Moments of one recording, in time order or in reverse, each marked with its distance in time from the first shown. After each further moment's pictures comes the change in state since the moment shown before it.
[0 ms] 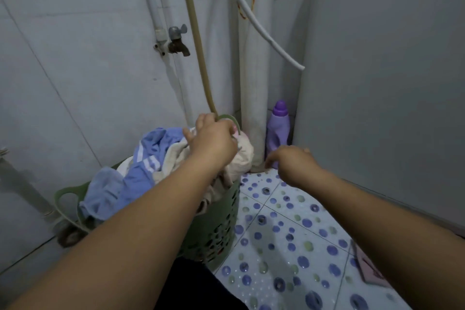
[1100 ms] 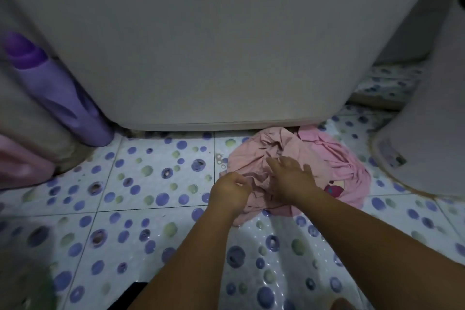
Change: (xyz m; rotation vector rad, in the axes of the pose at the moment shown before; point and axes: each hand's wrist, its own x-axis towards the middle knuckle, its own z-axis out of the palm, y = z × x) left_hand -0.069 0.232 0.352 -0.528 -0.949 0.030; right_hand -0.140 0.329 0.218 0.126 -0.302 0.849
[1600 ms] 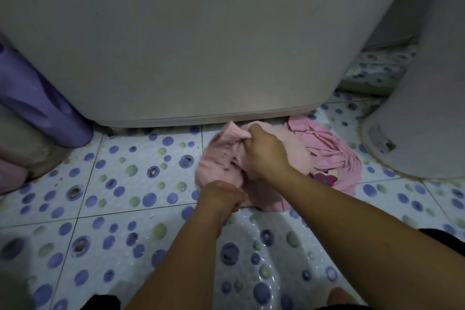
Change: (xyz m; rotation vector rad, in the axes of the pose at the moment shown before) left_hand 0.011 -0.025 0.008 -0.229 -0.134 -0.192; right_hand 0.008 -0.043 -0.035 0.565 0.381 0.035
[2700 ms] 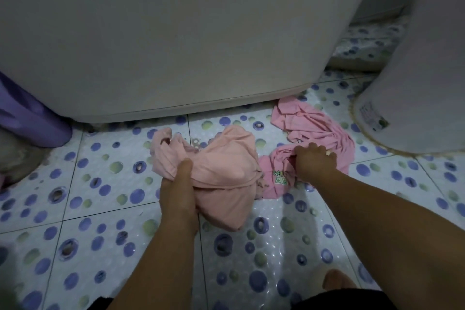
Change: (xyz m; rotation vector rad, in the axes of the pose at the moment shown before) left_hand 0.015 -0.009 -0.015 -0.541 0.363 0.051; right_hand -0.005 0.145 0.002 -0.620 -0.252 0.339
